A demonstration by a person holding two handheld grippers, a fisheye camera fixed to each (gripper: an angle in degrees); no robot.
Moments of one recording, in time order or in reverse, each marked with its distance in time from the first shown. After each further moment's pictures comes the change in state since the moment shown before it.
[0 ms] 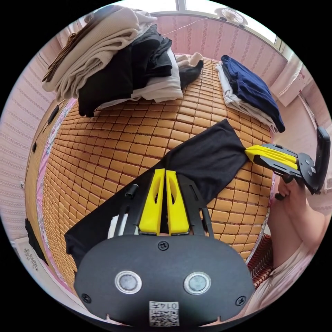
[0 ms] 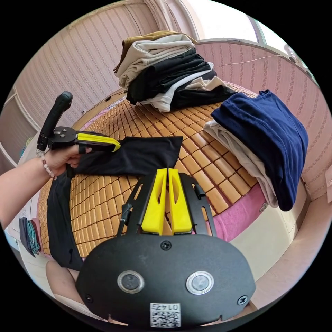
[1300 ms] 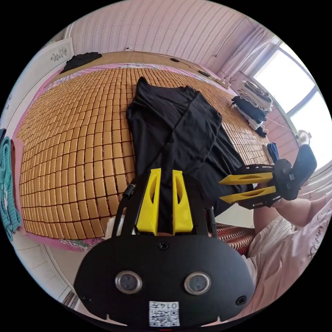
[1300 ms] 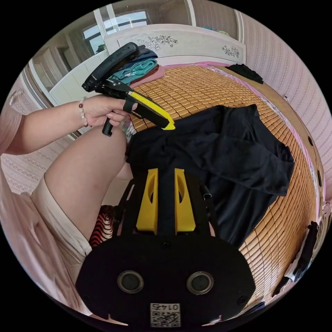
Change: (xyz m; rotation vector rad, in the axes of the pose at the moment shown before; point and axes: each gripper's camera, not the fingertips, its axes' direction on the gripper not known) left arm -0.074 0.718 -0.150 0.206 0.036 -1.018; right arm -0.525 0.198 -0.018 -0.404 -0.556 -1.383
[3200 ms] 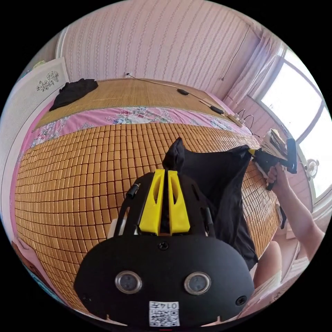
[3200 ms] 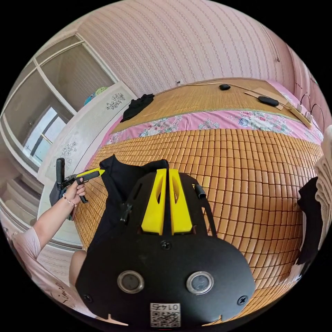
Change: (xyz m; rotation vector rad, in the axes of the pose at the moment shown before) left arm -0.110 -0.322 0.011 0.191 -0.023 0.013; right arm 0.487 0.006 -0.125 0.393 0.050 0.745
